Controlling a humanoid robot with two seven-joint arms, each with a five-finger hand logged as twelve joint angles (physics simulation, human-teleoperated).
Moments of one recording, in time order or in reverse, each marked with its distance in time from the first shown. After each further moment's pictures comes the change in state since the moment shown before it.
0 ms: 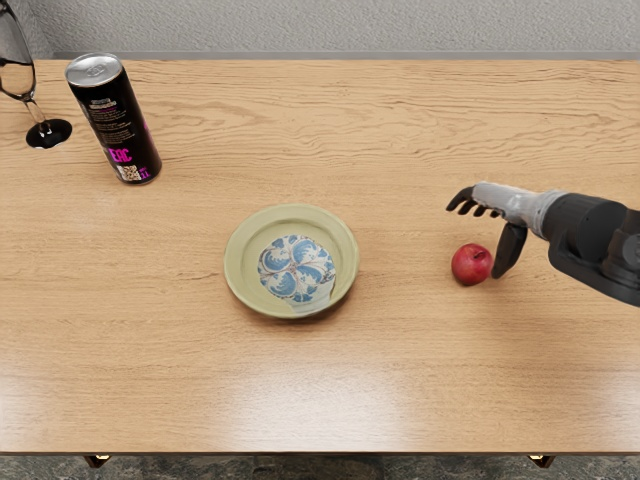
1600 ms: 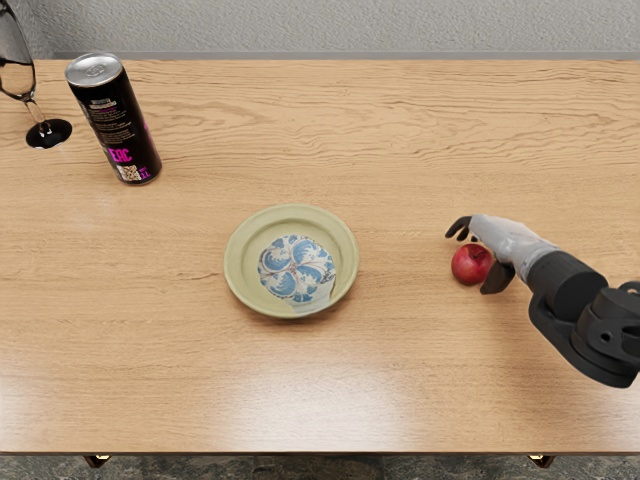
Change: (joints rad) left arm 0.001 0.000 -0.001 -0.001 0.000 0.000 0.000; right arm -0.248 0.077 -0.001 -0.032 -0.270 -0.273 0.000
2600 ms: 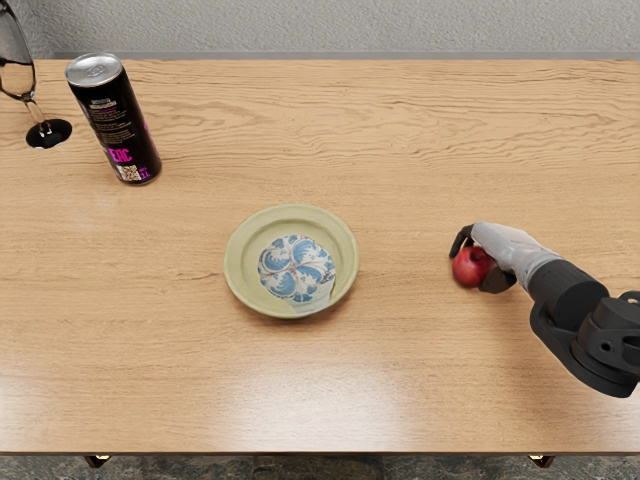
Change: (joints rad) left arm 0.001 0.000 0.001 0.000 0.000 0.000 0.000; right arm -0.028 -0.001 -0.001 0.001 -0.016 -0.020 -0.001
